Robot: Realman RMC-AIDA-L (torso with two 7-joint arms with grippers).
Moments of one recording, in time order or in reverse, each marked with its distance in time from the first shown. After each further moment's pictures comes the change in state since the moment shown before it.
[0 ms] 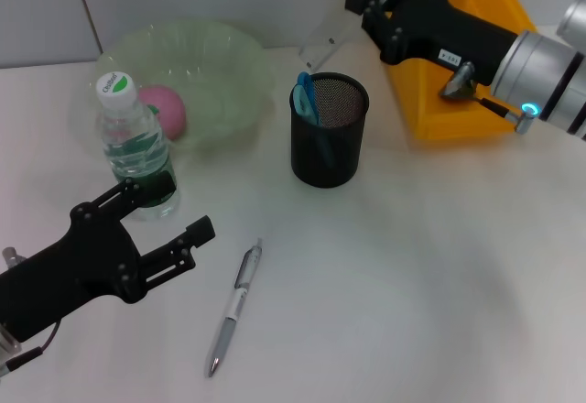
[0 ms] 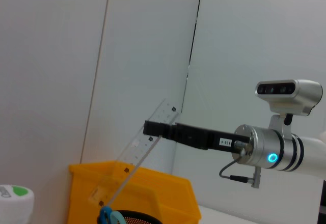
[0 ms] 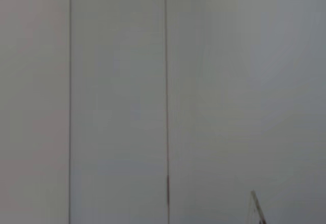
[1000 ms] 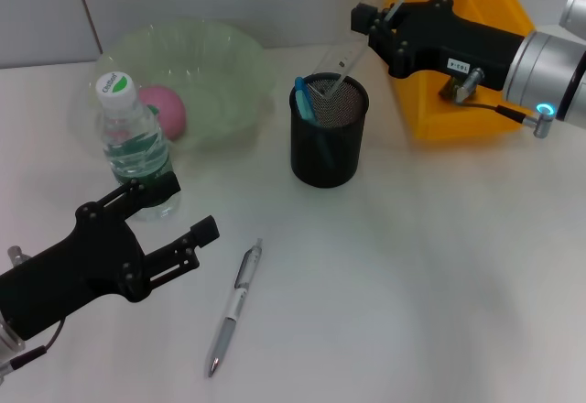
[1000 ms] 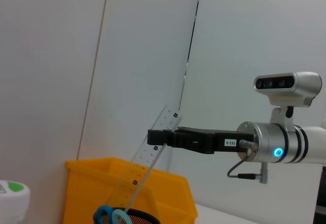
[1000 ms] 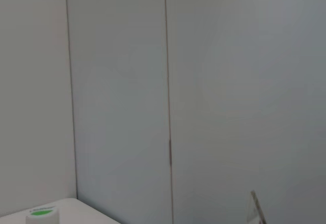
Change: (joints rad) left arm -0.015 0.000 0.000 -0.011 0.007 -0.001 -0.014; right arm -0.135 0.000 -0.297 -0.287 0.029 0.142 0.267
